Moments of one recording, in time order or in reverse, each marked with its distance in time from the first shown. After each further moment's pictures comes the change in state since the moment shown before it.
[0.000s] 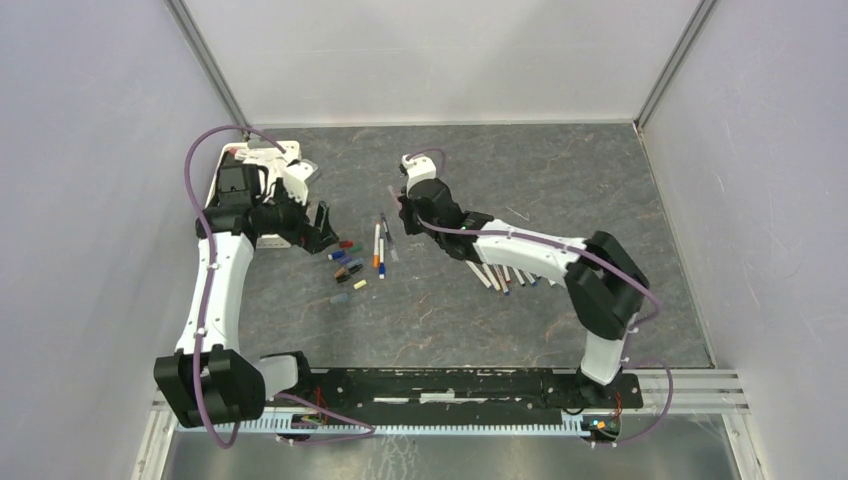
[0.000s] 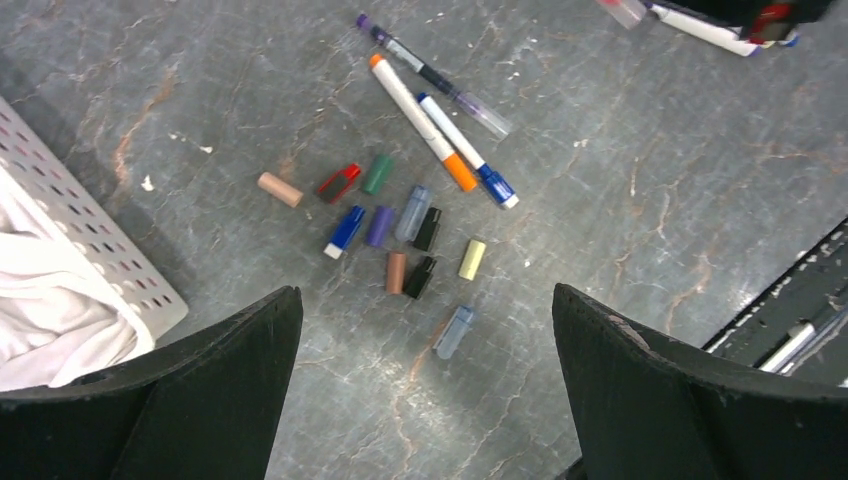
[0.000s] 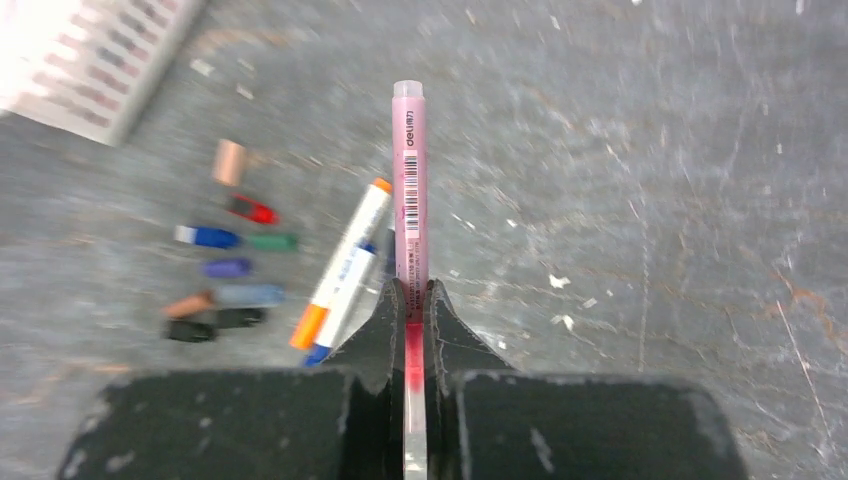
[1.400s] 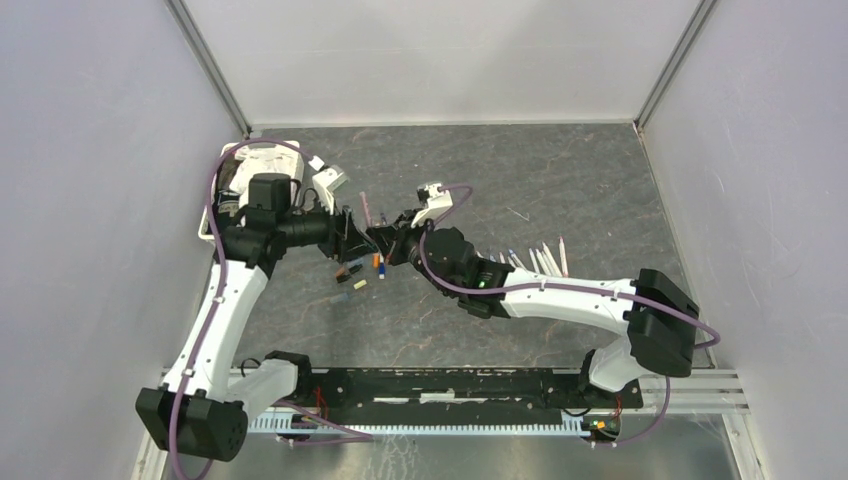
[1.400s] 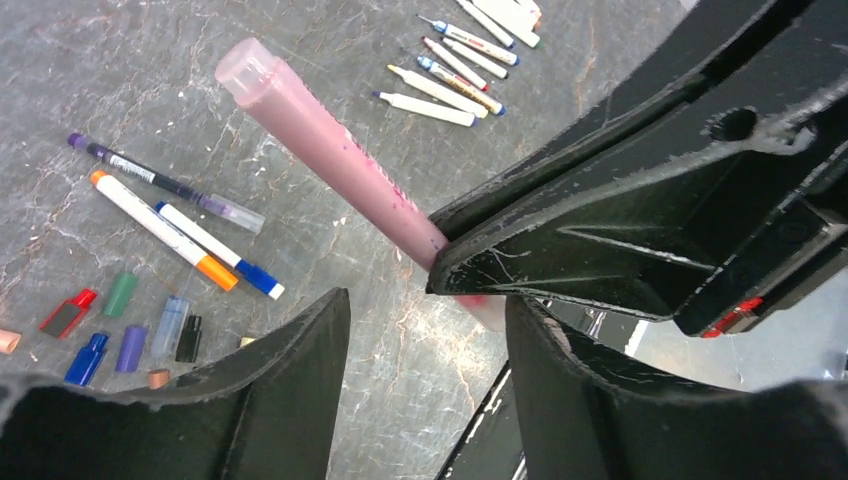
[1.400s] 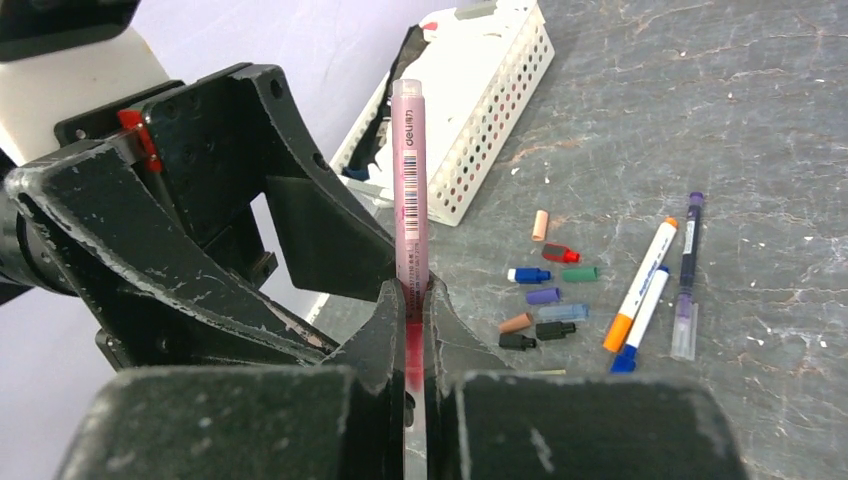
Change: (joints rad) left arm -0.266 -0.152 -0.083 0.136 0.202 -0.377; right arm 0.283 -0.354 -0.267 0.391 0.135 0.315
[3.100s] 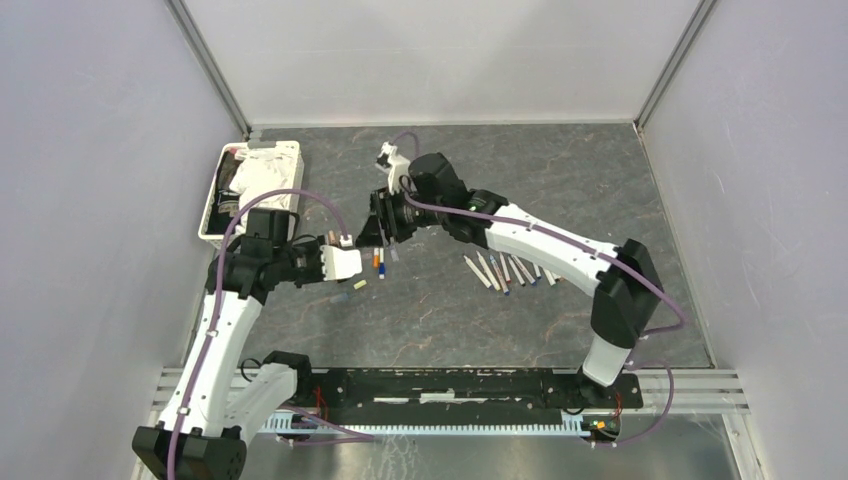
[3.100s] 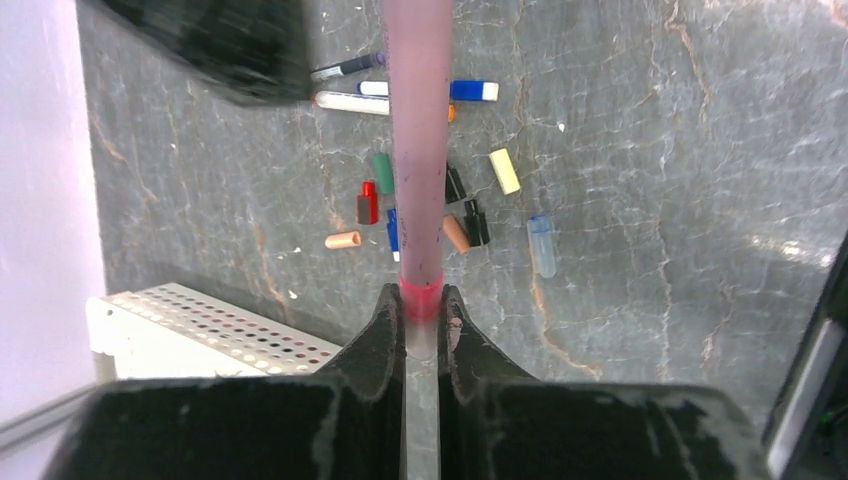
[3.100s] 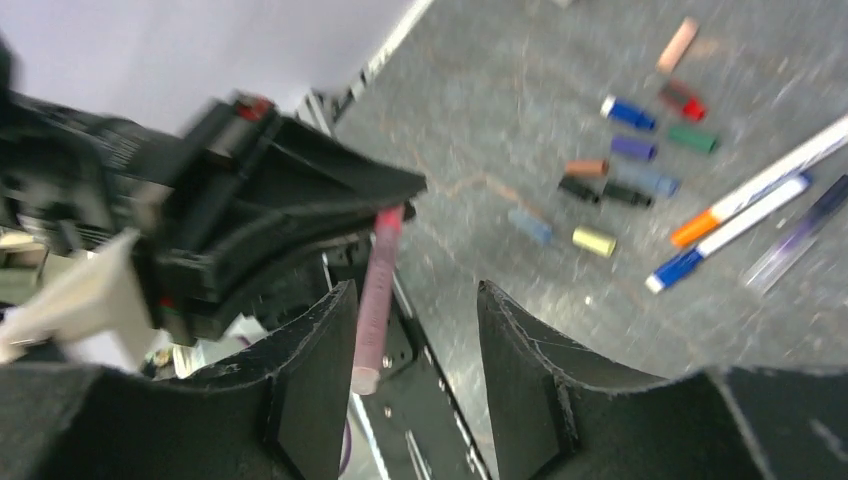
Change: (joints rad) left arm 0.001 -0.167 -0.098 -0.282 -0.329 1.135; right arm -0.268 0.197 0.460 -0.603 -0.855 -0.074
